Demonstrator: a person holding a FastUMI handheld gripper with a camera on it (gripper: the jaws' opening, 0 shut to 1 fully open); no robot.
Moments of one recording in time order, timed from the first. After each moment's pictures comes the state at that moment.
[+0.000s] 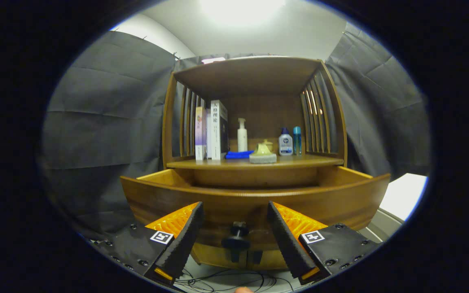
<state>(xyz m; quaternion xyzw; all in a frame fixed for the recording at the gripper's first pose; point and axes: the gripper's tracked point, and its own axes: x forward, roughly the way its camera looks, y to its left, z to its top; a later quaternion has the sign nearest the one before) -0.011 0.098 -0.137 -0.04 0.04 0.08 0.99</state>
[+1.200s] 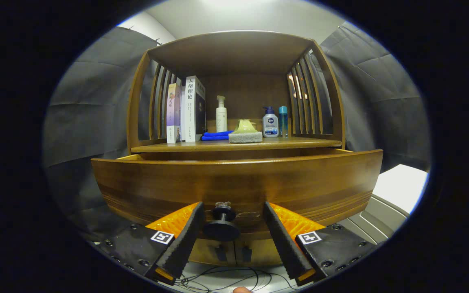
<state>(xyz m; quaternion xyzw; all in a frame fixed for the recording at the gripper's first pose) 0.066 0.083 -0.164 -0.04 0.08 0.02 1.00</state>
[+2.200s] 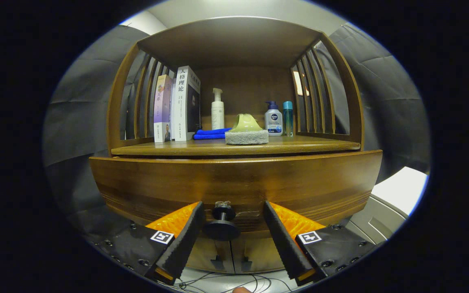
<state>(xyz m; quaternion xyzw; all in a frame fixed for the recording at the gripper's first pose) 0.132 0.083 -0.165 -0.04 0.09 0.01 0.99</state>
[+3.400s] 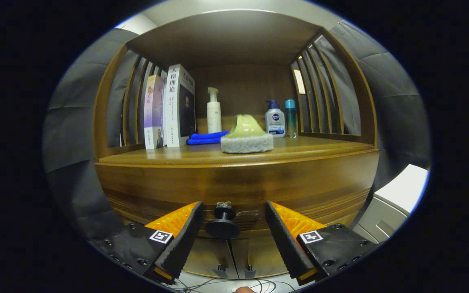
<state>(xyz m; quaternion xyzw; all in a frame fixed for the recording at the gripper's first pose) 0.160 0.079 -0.146 -0.02 0.07 0.01 1.00</state>
